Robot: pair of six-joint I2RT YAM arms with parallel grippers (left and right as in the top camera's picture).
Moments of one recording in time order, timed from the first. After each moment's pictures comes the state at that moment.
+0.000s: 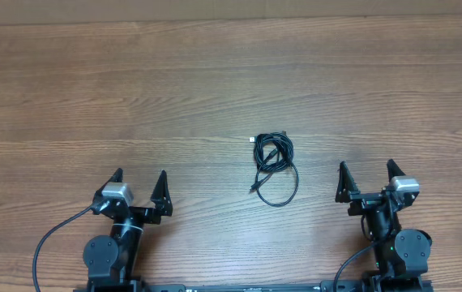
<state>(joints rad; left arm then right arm) 0.04 0.01 0.01 -0.06 0.18 -0.22 0.05 0.01 0.02 -0.03 -0.04 0.13</state>
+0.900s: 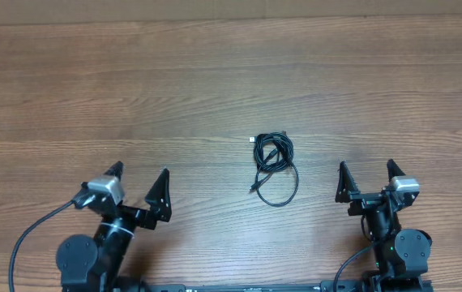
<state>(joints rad) 0.04 0.19 0.40 -0.32 0.33 -0.29 0.05 0.01 0.02 -0.03 -0.04 0.13</state>
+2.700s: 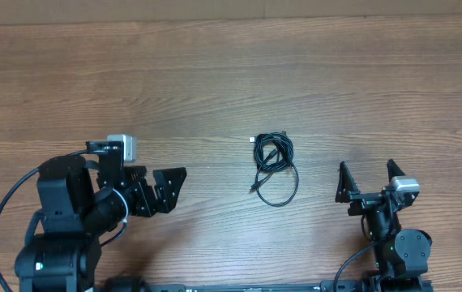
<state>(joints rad) 0.04 0.78 0.99 -0.96 0.58 -0.25 0.05 0.01 0.02 -0.03 -0.04 0.13</state>
